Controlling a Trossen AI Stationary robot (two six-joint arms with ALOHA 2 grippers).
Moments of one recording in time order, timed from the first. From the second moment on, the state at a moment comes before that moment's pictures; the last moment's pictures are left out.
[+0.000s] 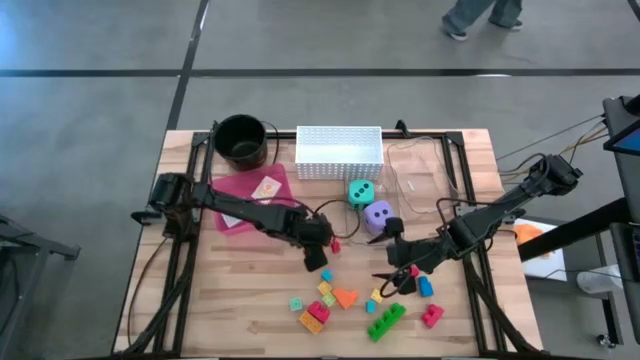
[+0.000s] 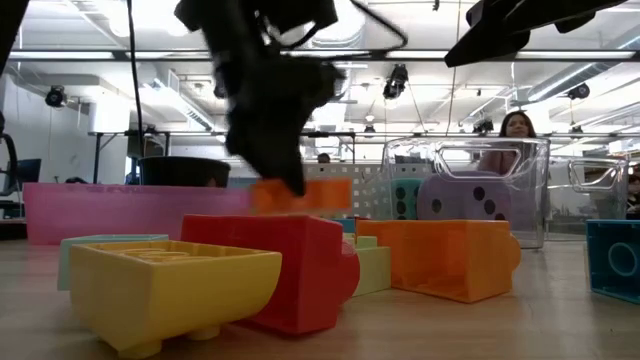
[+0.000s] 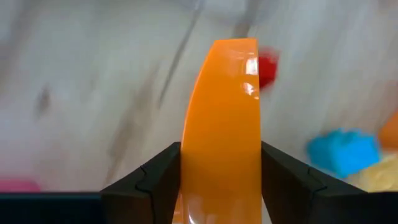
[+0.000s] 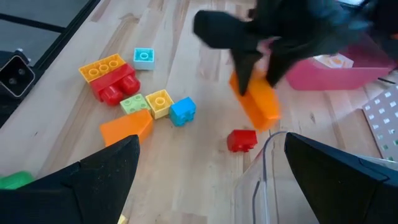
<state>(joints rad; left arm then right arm) -0.14 1.88 1.30 -0.61 -0.13 -0.51 0.53 1.23 0.77 -0.20 0.39 0.15</state>
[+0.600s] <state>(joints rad) 0.34 1.88 1.66 -0.65 -0.20 -0.07 0.53 1.23 0.77 -0.20 0.39 0.15</state>
